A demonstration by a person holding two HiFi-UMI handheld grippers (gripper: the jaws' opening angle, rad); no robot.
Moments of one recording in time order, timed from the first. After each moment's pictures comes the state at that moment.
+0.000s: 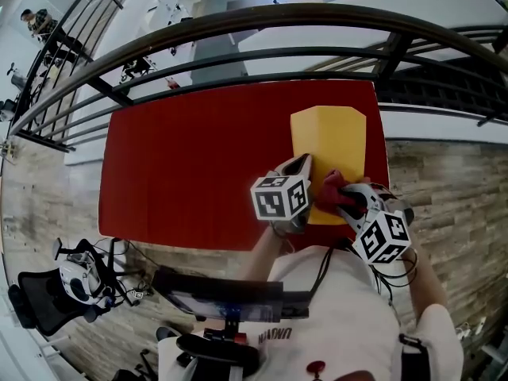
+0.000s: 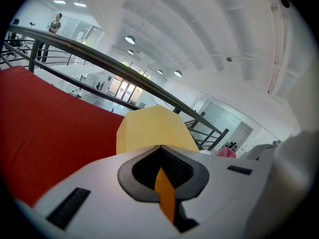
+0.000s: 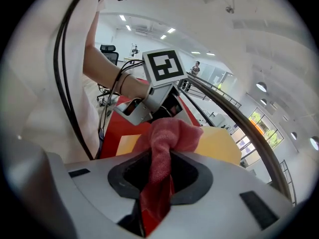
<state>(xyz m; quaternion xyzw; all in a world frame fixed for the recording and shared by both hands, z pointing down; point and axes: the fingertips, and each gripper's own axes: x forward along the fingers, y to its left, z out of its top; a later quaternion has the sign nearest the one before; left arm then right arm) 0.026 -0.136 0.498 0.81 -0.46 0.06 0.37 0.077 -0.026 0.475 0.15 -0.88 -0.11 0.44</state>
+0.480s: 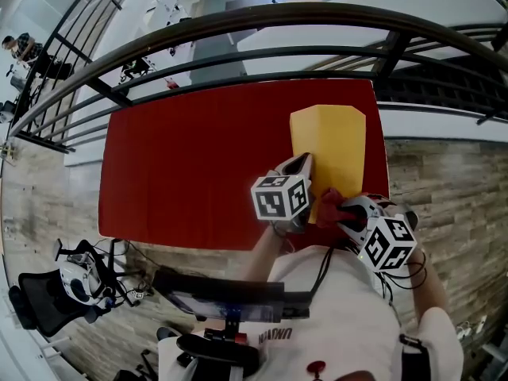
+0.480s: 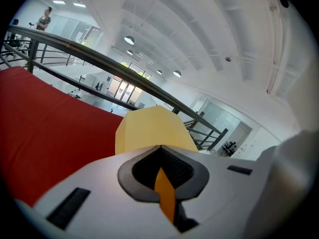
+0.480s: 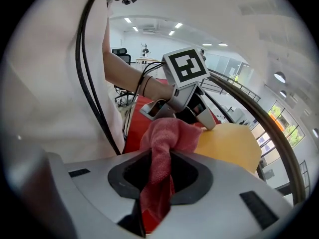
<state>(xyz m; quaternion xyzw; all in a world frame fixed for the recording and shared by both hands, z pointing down) 0.029 -0.136 0.496 0.81 -0.45 0.06 0.37 0.079 0.015 0.478 0.06 -0.88 -0.06 0.46</state>
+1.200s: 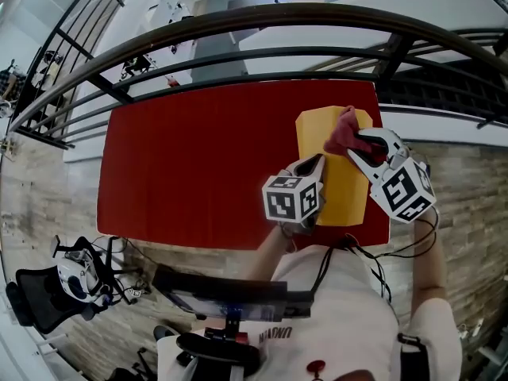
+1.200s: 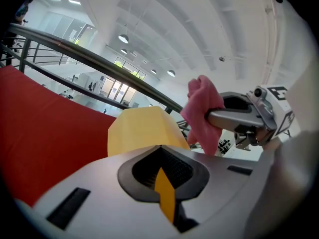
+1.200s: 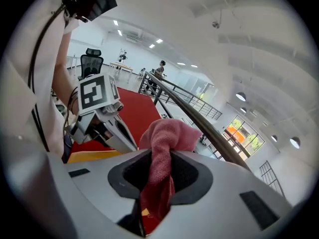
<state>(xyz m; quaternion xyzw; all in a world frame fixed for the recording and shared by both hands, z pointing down) 0.054 -0.132 0.486 0.83 -0.42 0.05 0.36 0.089 -0.135 0.391 0.25 -0.88 -0.16 0.38</state>
